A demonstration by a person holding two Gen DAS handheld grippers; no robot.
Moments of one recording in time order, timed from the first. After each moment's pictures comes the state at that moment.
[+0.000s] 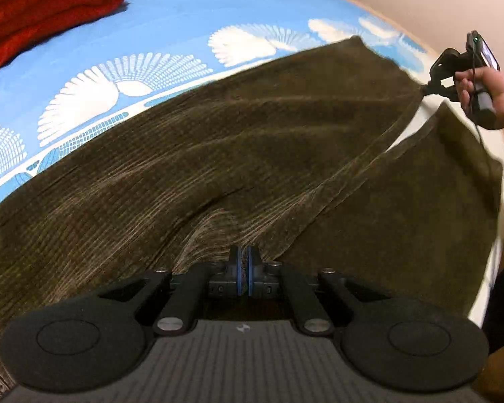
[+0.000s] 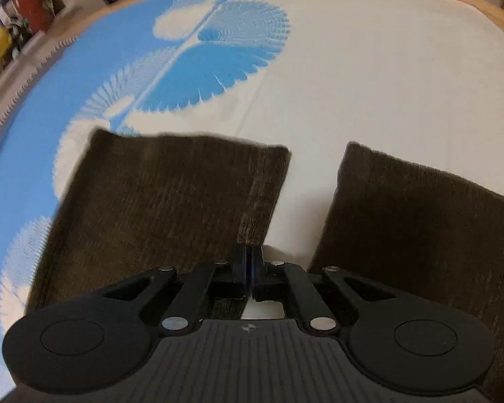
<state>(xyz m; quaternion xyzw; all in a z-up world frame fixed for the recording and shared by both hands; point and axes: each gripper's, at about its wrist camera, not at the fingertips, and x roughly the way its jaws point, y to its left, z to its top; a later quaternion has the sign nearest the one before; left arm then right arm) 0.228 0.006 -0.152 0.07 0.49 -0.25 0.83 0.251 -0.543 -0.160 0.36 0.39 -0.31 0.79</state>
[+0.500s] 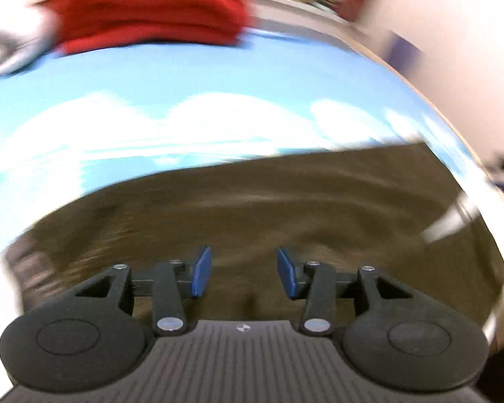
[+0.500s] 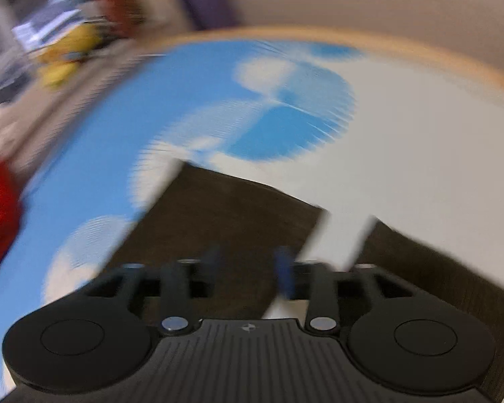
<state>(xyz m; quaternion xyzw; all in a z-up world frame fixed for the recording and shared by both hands) 0.203 0.153 -0.109 -0.08 0.45 -0.09 0.89 0.219 -0.514 -0.083 0.26 0.35 -0.17 0.88</state>
